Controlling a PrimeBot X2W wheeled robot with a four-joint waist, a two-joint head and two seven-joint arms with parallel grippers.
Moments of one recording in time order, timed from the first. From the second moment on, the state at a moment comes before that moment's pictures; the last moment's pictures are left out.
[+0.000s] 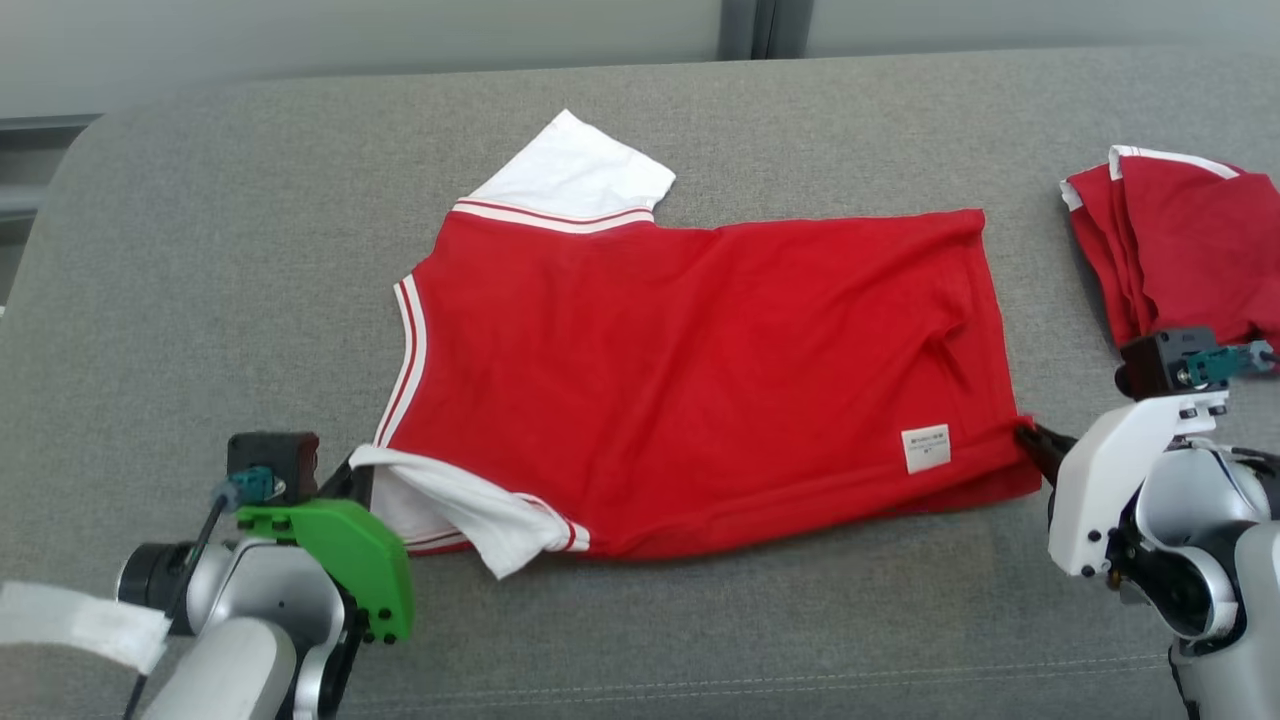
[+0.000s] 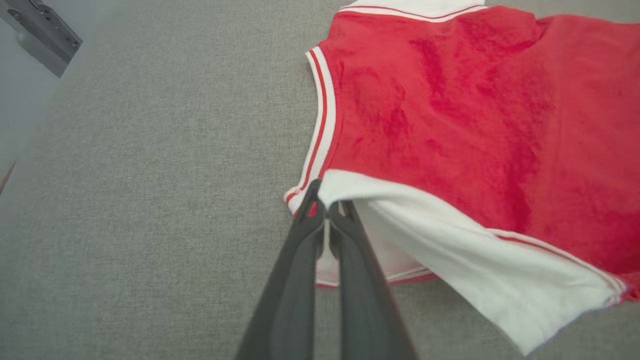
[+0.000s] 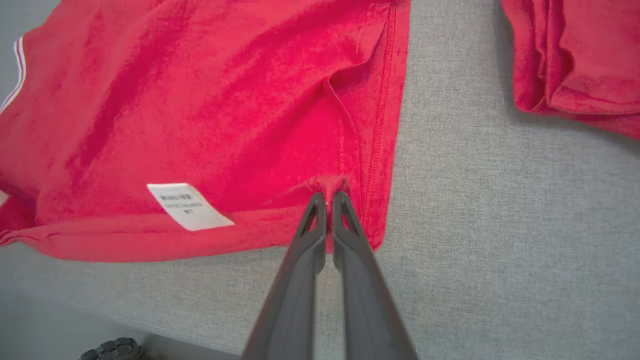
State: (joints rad) left arm -0.21 0.41 -0.46 0.06 -0.53 0.26 0.32; right arm -0.17 -0.21 -0.05 -0.08 0.37 0.13 0.82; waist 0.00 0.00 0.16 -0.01
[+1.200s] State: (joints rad) left arm -0.58 0.30 -0.50 0.50 -0.48 0.19 0.14; right arm -0.41 -0.23 0.00 0.28 0.36 0.13 0.38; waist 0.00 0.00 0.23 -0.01
